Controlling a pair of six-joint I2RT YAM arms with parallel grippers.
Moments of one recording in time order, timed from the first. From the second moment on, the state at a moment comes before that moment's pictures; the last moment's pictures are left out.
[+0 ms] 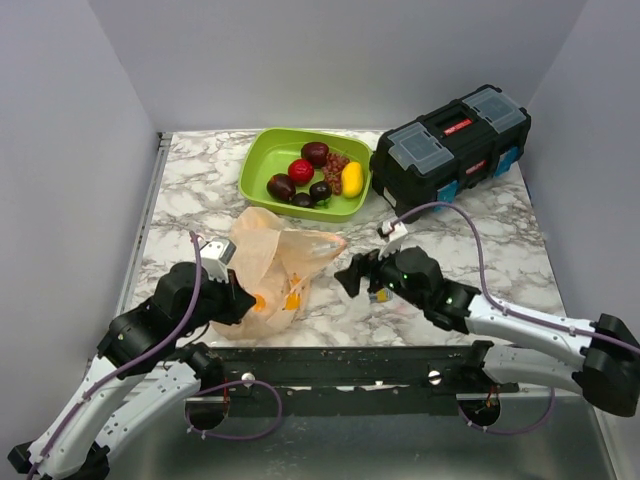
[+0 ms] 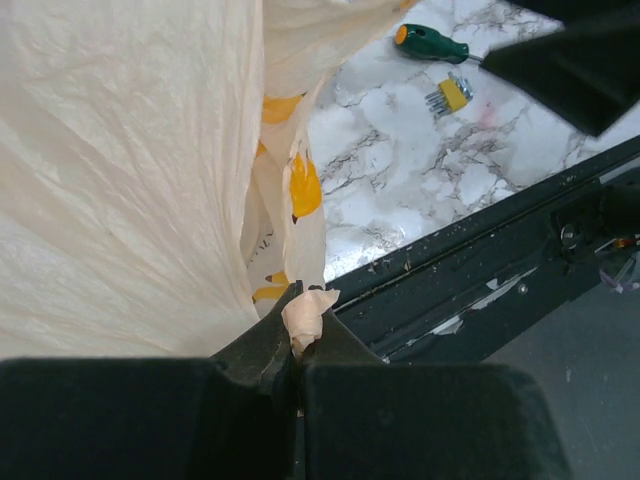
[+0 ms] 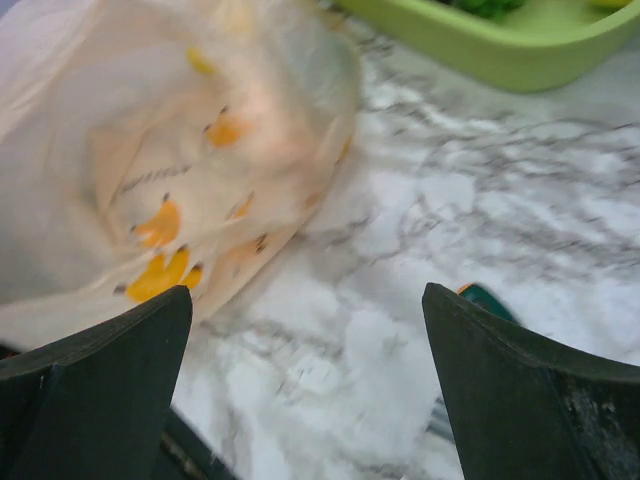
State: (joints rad) left arm -0.69 0.46 0.83 -0.98 0.01 -0.50; right arm 0.91 1.10 0.58 0.18 0.22 0.40
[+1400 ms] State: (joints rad) left arm -0.69 0.34 0.83 -0.96 0.05 -0.48; right arm 1.18 2.25 1.20 1.08 0.48 0.08
